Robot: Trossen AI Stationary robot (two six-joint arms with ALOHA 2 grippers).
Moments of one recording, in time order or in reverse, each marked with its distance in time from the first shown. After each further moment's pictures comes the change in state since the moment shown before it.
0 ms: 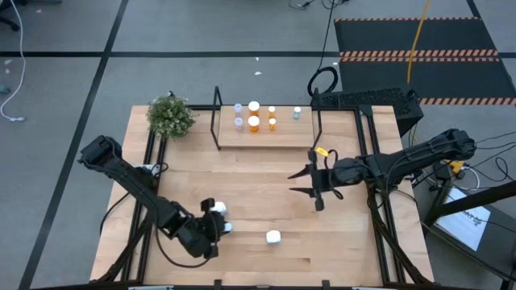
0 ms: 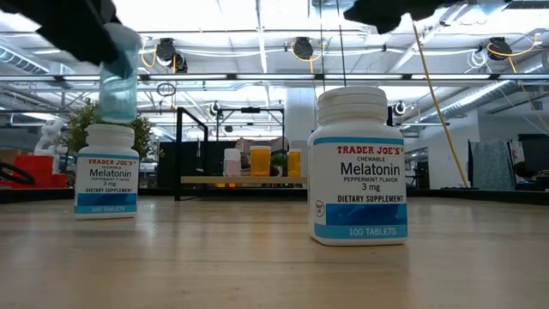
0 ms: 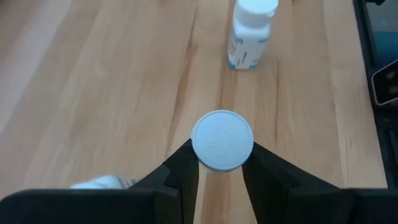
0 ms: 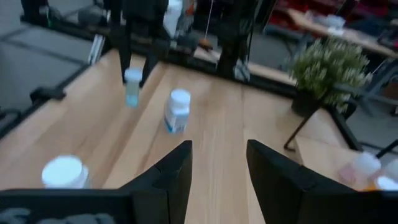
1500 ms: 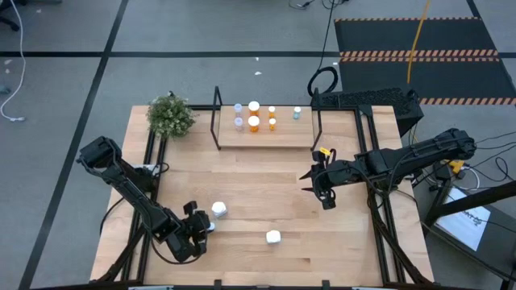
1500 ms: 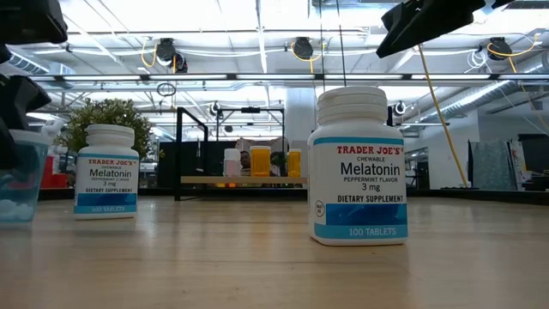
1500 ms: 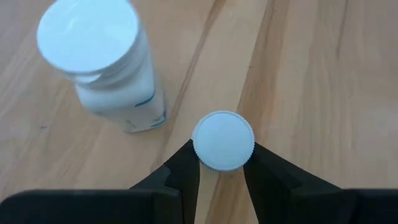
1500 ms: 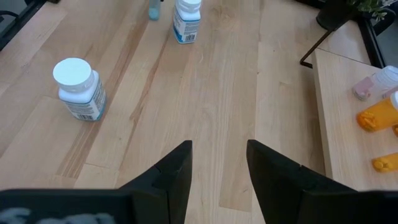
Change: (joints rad) left arm -0.137 0.000 -0.223 0.004 -0.026 -0.370; right arm 0.000 0.000 0.151 -0.534 -0.001 0.072
